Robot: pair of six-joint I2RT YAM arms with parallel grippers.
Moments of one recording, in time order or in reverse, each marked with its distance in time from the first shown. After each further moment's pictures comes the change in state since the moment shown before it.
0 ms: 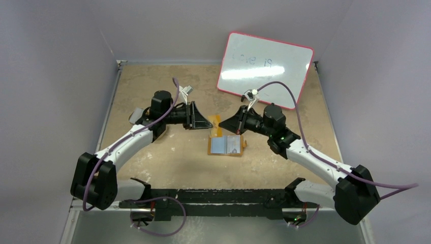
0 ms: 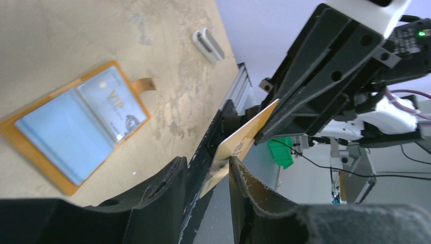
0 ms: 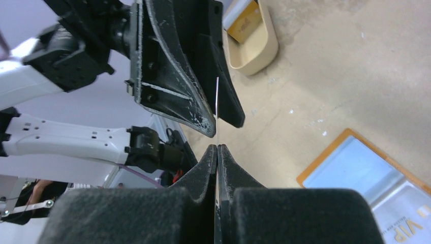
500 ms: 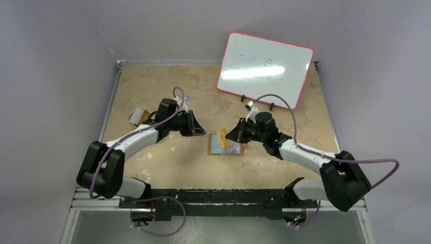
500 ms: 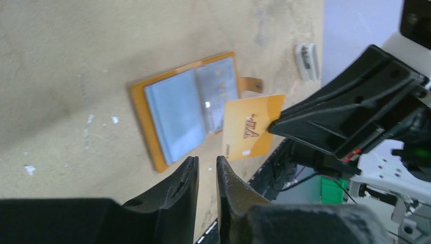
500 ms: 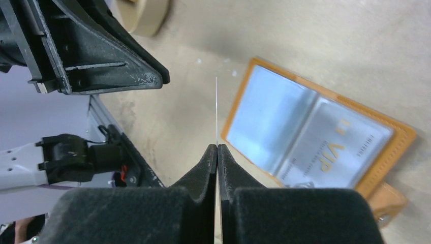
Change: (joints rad) left arm -0.003 0.087 -0.060 -0.086 -0.257 0.076; right arm -0.024 0.133 -0.108 -0.078 0.128 -0.014
